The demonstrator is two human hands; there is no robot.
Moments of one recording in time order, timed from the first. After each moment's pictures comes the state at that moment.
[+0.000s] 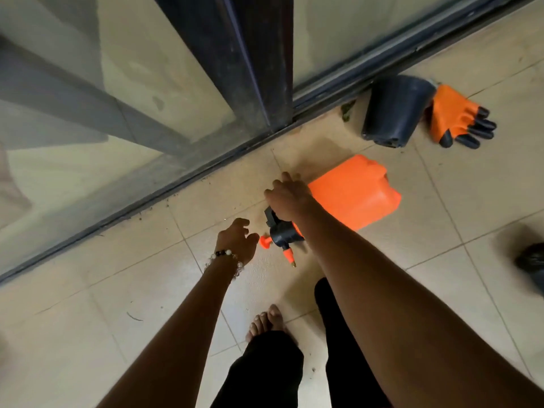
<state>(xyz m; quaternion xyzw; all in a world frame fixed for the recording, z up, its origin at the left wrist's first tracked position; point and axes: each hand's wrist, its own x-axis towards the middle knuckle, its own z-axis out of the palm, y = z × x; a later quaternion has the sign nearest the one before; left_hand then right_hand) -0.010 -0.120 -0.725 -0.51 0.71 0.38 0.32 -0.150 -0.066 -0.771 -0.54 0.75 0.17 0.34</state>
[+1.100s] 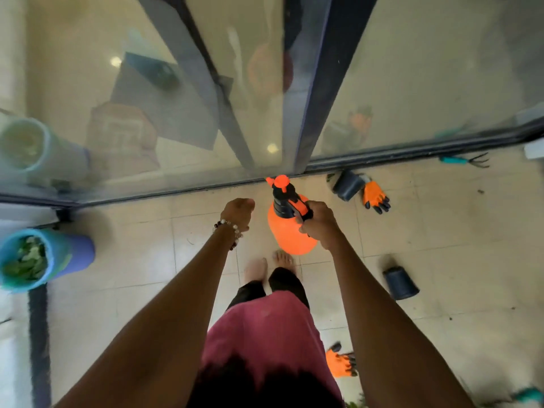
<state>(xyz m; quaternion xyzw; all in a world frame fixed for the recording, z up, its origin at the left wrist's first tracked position) 0.028 -0.106 -0.264 -0.66 0.44 0.60 0.06 -0.124 0.028 -0.275 -0.22 0.81 -0.25 0.49</state>
